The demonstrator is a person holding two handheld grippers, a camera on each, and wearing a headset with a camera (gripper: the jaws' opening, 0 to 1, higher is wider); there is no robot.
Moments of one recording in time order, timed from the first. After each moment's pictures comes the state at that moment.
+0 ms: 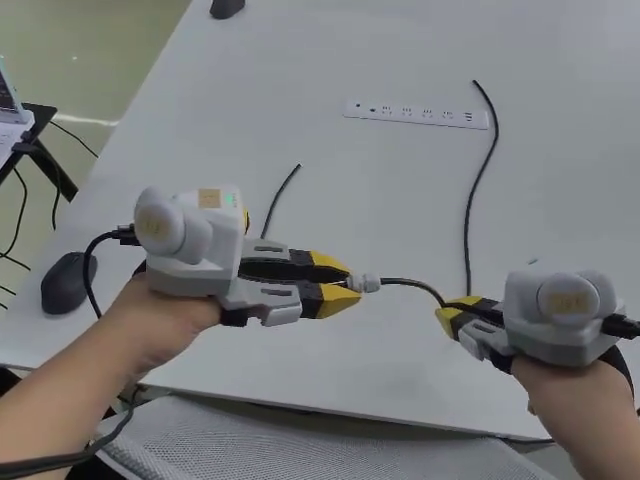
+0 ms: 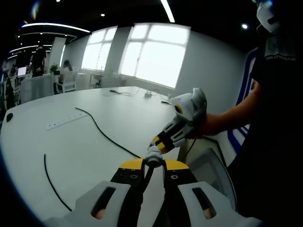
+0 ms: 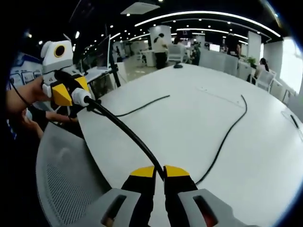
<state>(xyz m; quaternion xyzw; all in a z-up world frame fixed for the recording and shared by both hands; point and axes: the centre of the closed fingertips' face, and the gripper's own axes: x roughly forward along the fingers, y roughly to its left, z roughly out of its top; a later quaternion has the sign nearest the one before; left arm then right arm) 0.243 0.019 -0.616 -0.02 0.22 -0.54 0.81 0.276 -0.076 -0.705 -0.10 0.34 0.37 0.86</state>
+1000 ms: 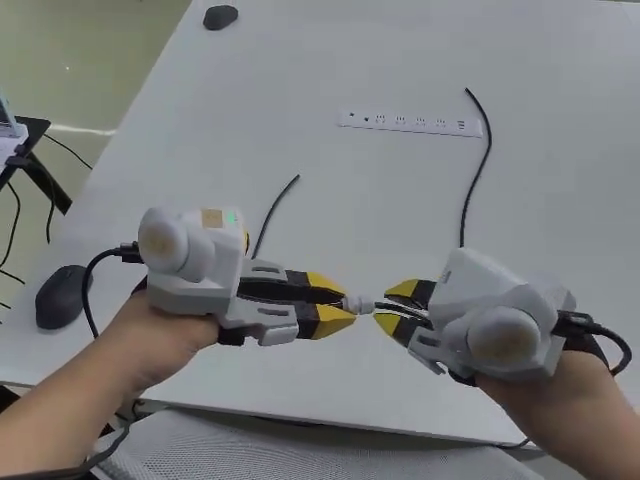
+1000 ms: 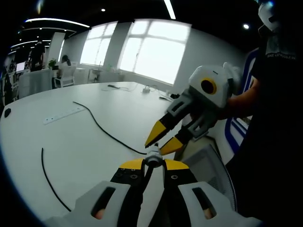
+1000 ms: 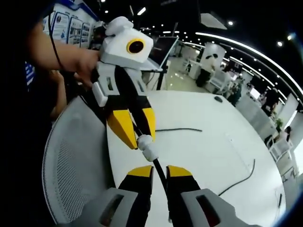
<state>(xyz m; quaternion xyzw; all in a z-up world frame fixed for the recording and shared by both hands) 0.239 0.020 -0.628 -0.02 0.24 -0.55 0.80 0.247 0.005 -0.645 -0.28 0.23 0.50 0.78</state>
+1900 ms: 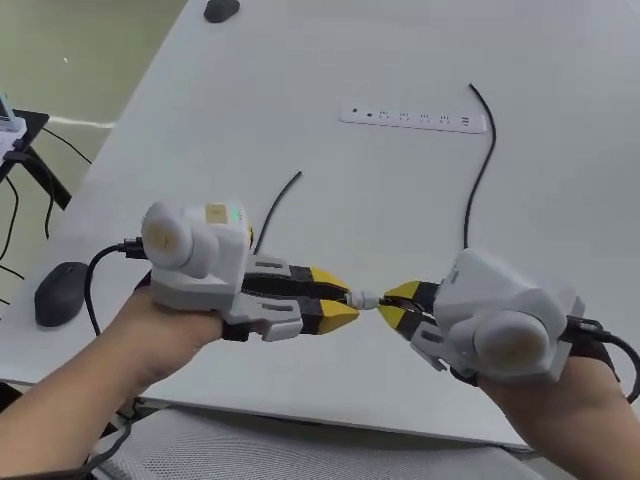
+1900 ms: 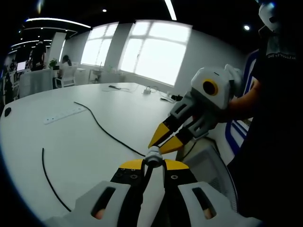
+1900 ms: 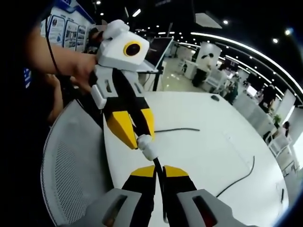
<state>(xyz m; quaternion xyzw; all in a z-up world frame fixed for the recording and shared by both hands) 0.245 0.023 -0.629 -0.03 0.24 -0.55 0.80 0.254 0.003 -0.646 -0.27 0.23 0.49 0.80</state>
